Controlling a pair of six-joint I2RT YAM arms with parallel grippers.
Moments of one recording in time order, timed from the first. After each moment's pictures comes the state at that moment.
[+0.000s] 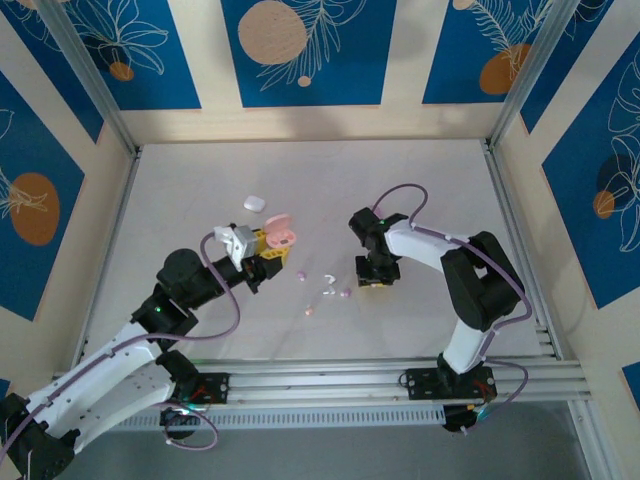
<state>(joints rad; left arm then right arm) -0.72 0.72 0.57 0.16 0.27 -0.05 0.56 1.74 1.06 -0.87 -0.04 0.51</state>
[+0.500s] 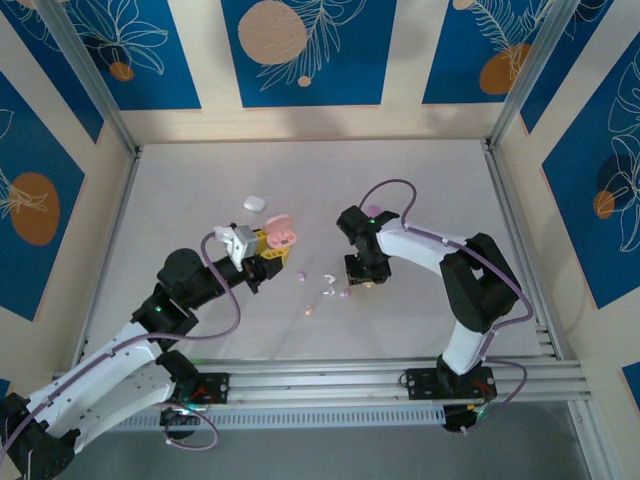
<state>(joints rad) -0.72 0.72 0.57 0.16 0.27 -0.05 0.61 1.74 1.13 -0.91 -0.04 0.51</state>
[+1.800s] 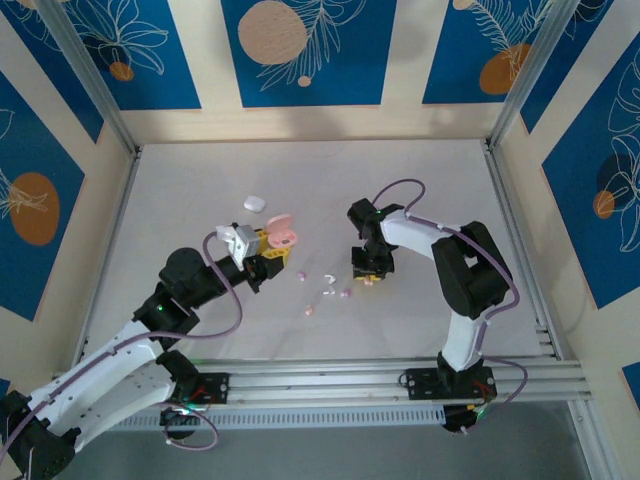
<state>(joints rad) -0.72 0.73 0.57 0.17 0.27 -0.05 0.51 1.84 1.17 -0.88 -0.11 0.54</state>
